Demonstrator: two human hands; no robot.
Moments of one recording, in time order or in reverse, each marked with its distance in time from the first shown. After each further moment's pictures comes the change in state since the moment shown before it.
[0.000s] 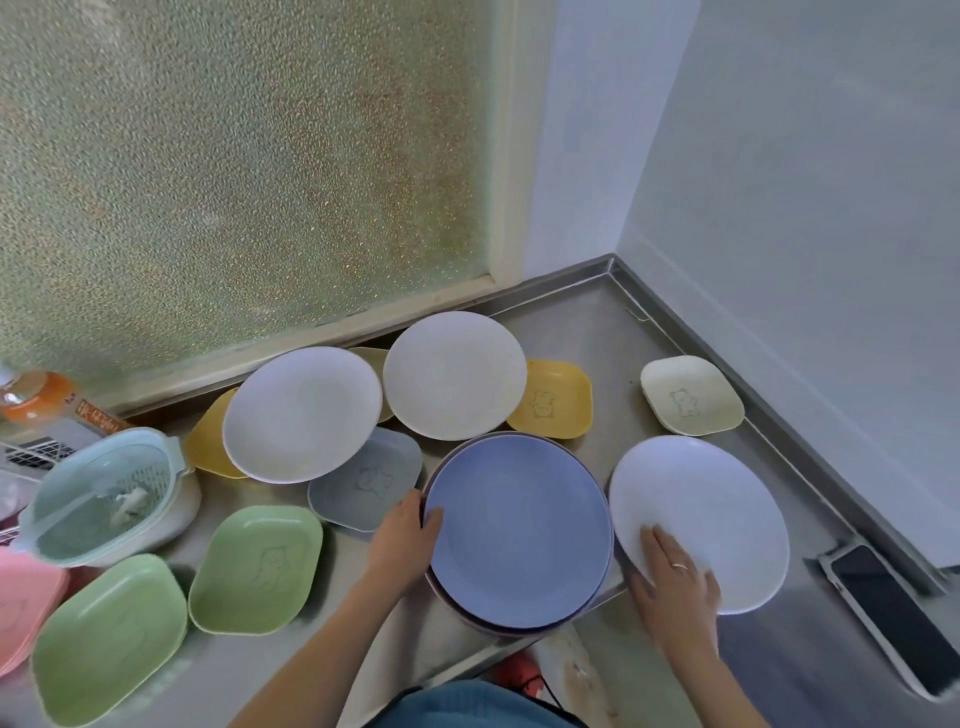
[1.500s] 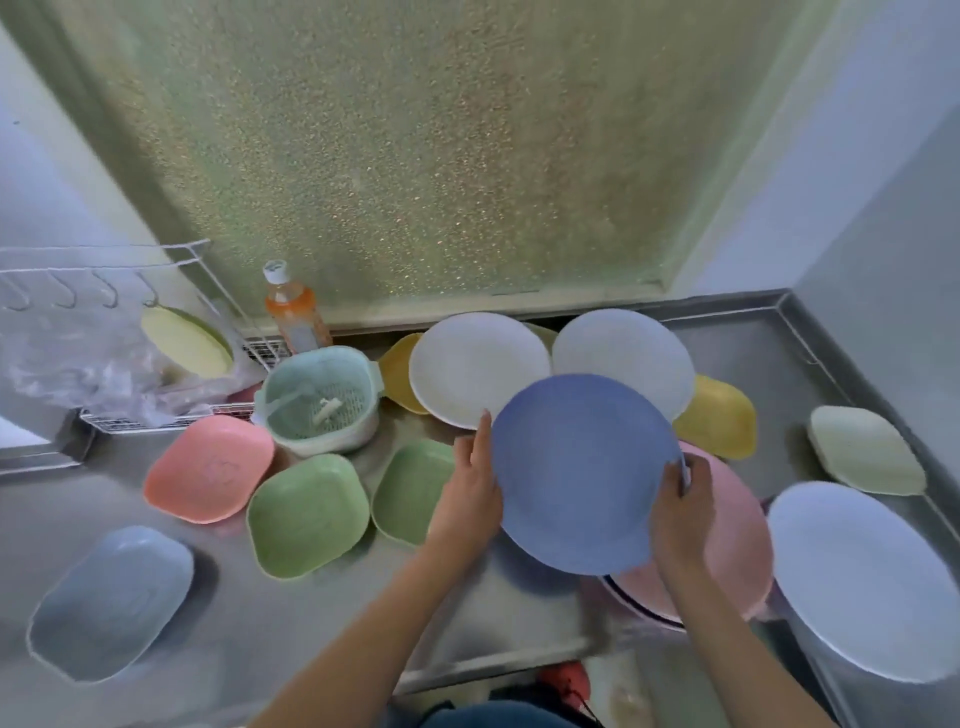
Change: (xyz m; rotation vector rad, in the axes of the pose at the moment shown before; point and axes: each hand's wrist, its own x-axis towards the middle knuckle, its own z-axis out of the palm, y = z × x) left_hand -0.051 -0.074 -0.102 -0.112 0.246 0.197; right_hand -0.054 -0.224 -0.034 0.919 0.254 -0.138
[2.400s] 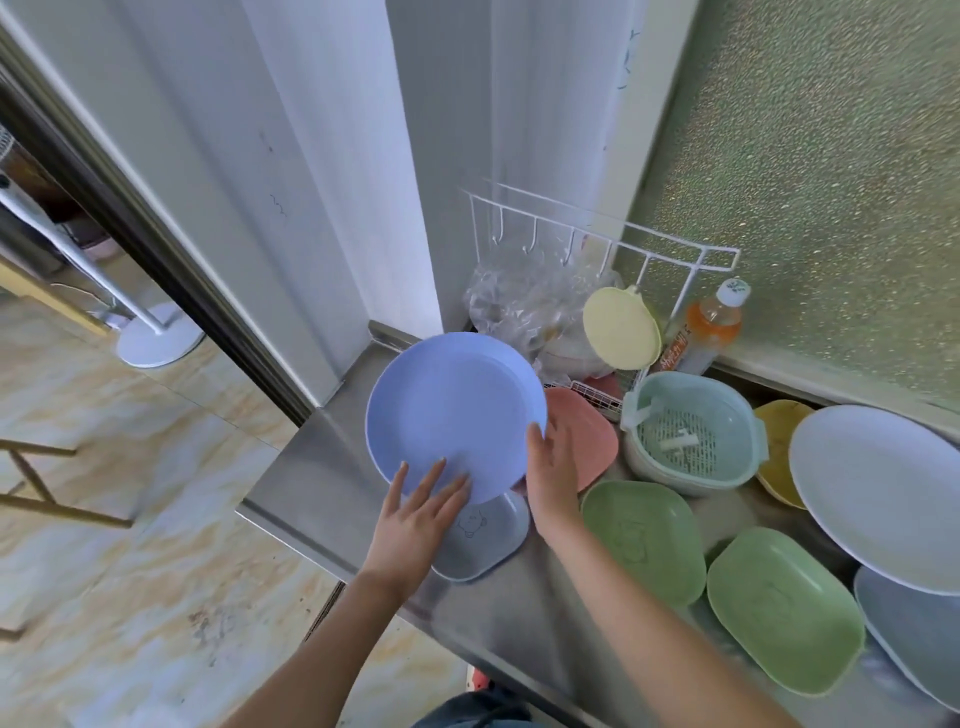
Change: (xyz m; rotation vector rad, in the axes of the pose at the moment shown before) left_hand -0.168 -0.324 -0.222 0.793 0.379 -0.034; right_hand -0.297 -0.138 0.370 0.210 -1.027 -0.024
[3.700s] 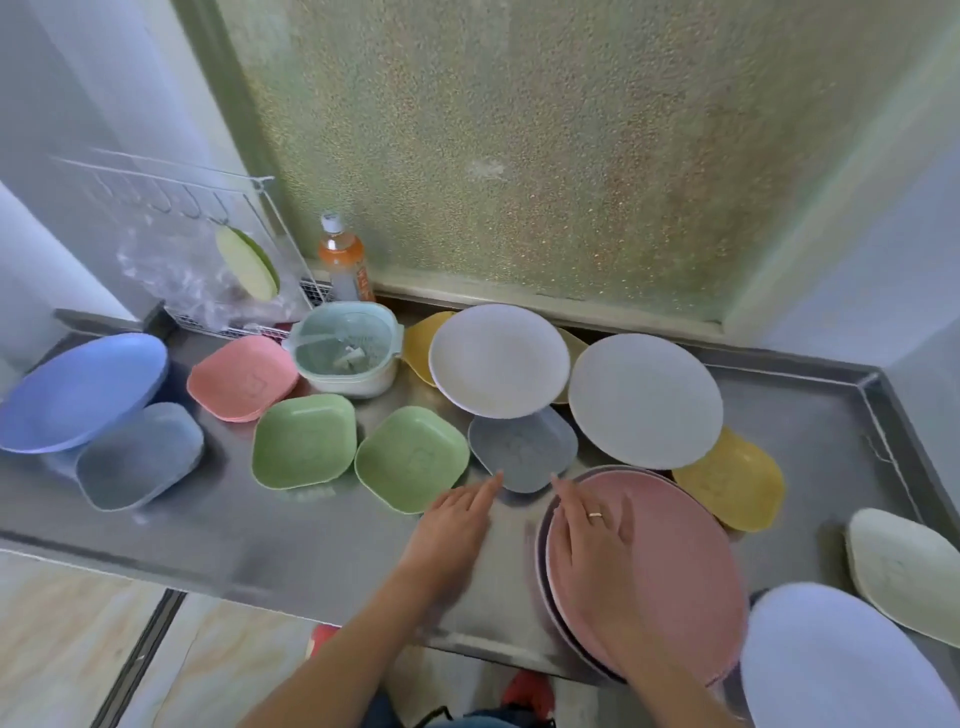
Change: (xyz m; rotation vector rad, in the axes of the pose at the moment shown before) left_hand 0.059 0.453 -0.002 -0.343 -0.407 0.086; right_hand -0.168 0.091 -0.479 -1.059 0.199 -0.303
